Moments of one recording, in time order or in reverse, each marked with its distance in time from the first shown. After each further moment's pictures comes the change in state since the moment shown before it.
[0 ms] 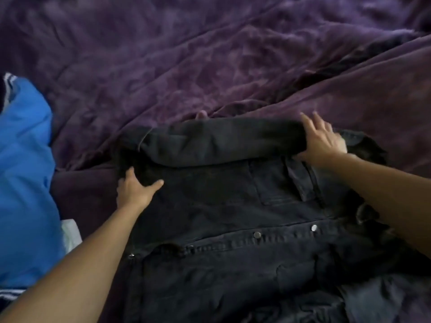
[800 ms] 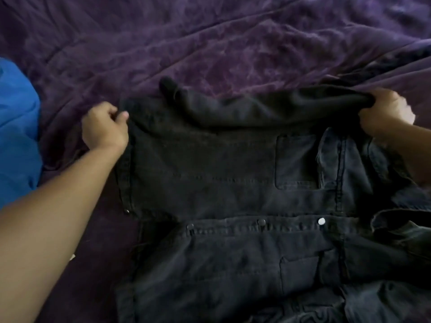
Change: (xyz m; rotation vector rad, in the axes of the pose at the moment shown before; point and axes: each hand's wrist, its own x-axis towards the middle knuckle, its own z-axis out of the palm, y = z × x) left_hand 0.099 0.064 -0.075 -0.157 0.508 0.227; right_hand 0.064 0.027 -0.067 0.174 0.346 0.344
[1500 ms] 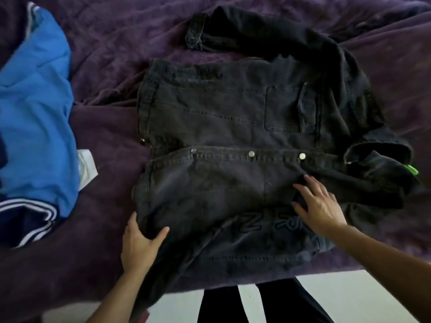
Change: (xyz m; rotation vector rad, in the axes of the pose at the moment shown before) left_hand -0.384 -0.197 -0.062 0.004 -0.484 -0.352; right_hand -0.317 0.146 0.082 -0.166 -0.361 -0.571
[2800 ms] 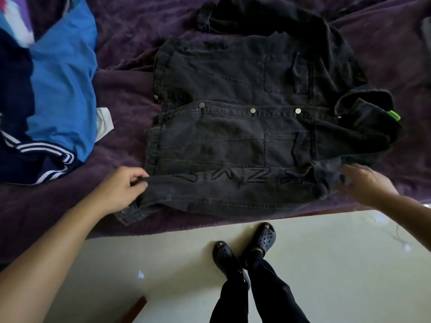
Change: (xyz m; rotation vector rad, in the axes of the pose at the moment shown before) left_hand -0.058 -0.024 -0.094 0.125 -0.234 0.560; right_hand -0.120 0.063 -0.002 -0.048 0.012 0.149
